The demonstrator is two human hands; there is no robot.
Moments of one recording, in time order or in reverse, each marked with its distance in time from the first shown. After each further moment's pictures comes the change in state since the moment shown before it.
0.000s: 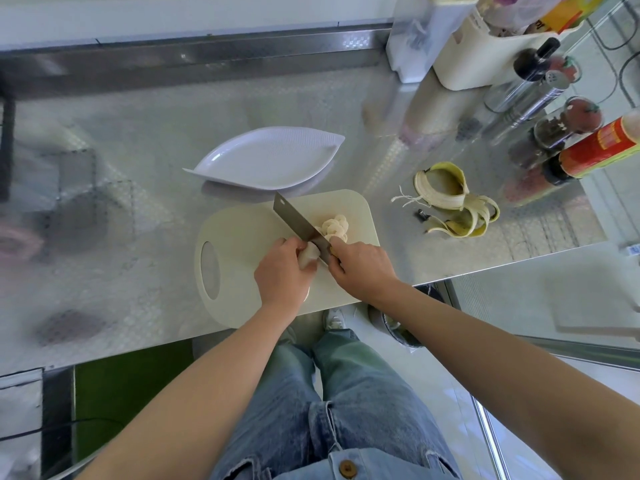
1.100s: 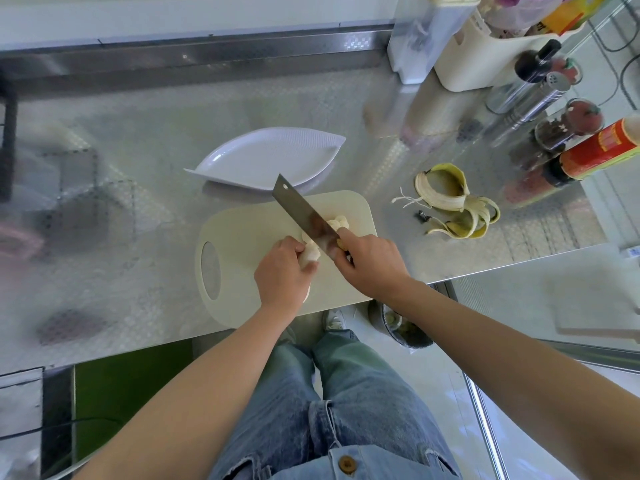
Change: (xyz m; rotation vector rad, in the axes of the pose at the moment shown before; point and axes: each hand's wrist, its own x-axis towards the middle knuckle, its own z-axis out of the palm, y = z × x) left_hand -0.002 0.003 -0.004 0.013 -0.013 -0.029; right_hand -0.004 0.006 -0.014 0.055 0.116 -0.028
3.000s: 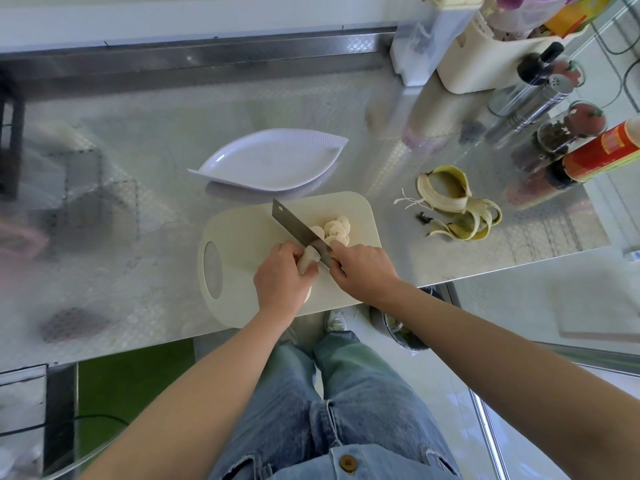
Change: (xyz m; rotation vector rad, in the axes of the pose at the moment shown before) left_hand -0.003 -0.009 0.002 -0.053 0.008 0.001; right_hand 0.005 0.000 0.022 -0.088 -0.121 -0.027
